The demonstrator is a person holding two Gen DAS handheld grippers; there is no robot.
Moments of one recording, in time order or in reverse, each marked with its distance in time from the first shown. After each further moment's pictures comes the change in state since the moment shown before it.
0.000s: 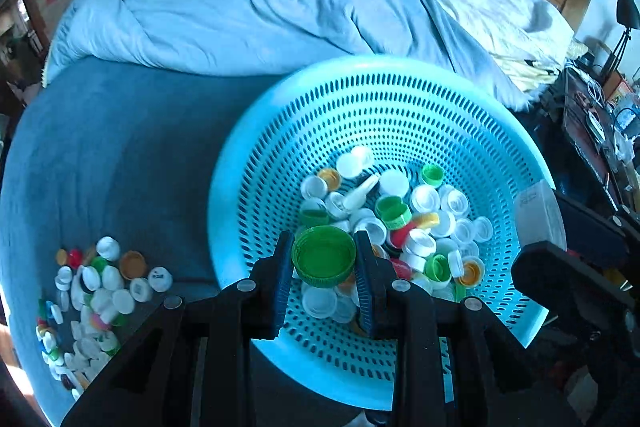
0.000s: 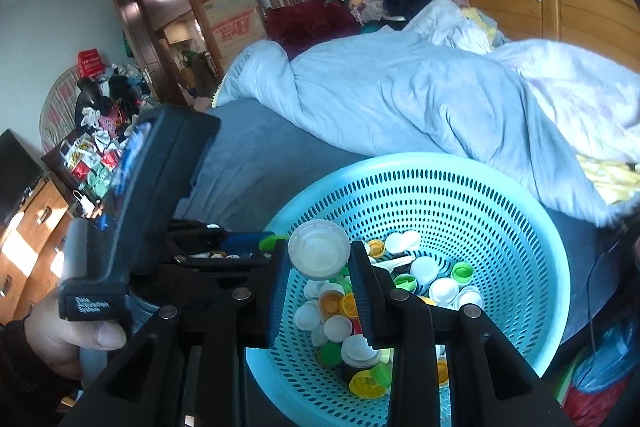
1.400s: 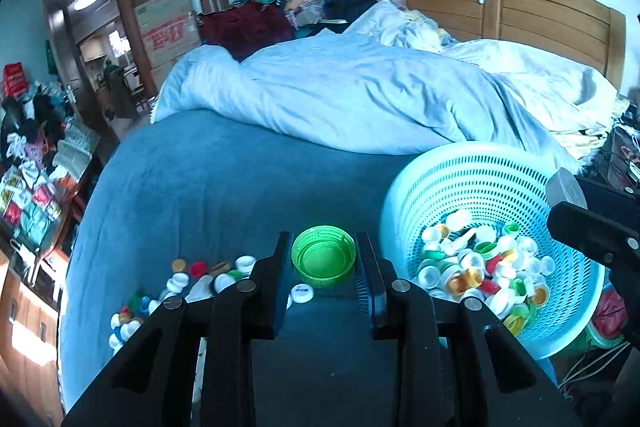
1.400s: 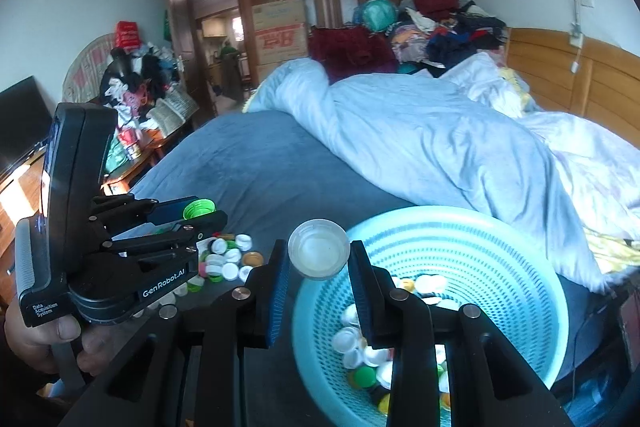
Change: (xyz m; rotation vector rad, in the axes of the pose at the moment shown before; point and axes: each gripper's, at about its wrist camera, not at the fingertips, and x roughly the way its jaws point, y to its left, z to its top) left arm -0.099 0.073 -0.057 -0.087 -0.357 0.309; right arm -0.018 0.080 0.006 -0.209 -0.099 -0.016
